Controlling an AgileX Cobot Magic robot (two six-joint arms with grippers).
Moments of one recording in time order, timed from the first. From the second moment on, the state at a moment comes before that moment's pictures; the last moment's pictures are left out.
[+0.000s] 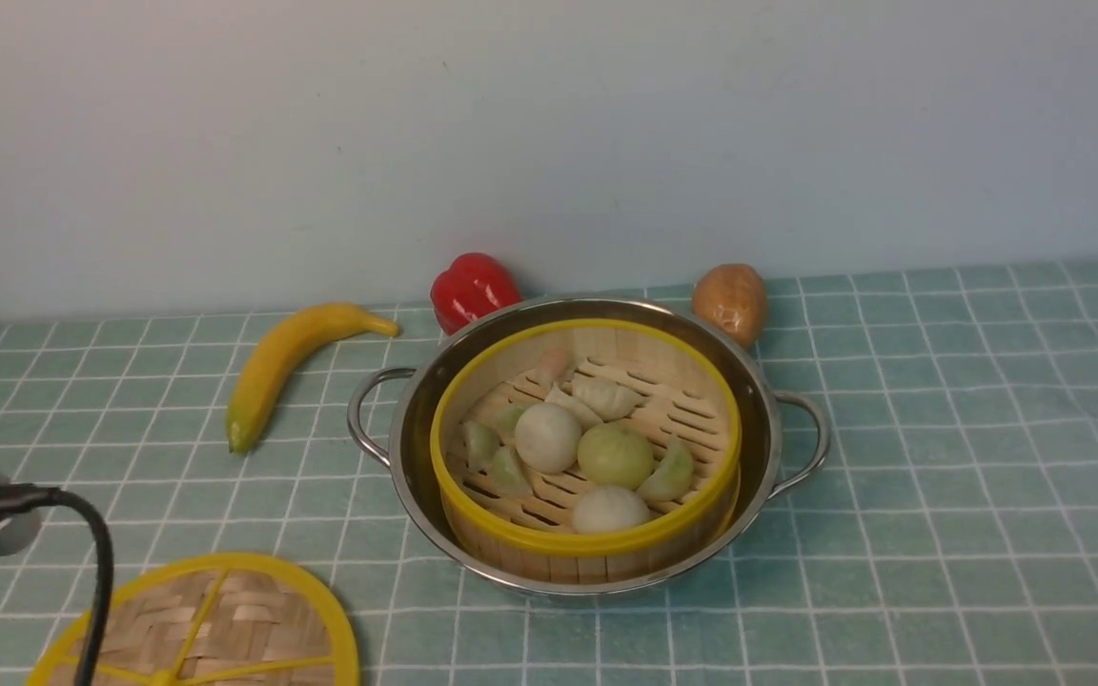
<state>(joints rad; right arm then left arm) 0.09 0.00 0.01 -0.01 0.34 0.04 0.06 0.77 -0.64 -0.06 1.09 -0.01</state>
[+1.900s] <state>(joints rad) 0.09 0.00 0.01 -0.01 0.34 0.05 0.05 1.45 -1.07 -0.12 0.95 0.25</state>
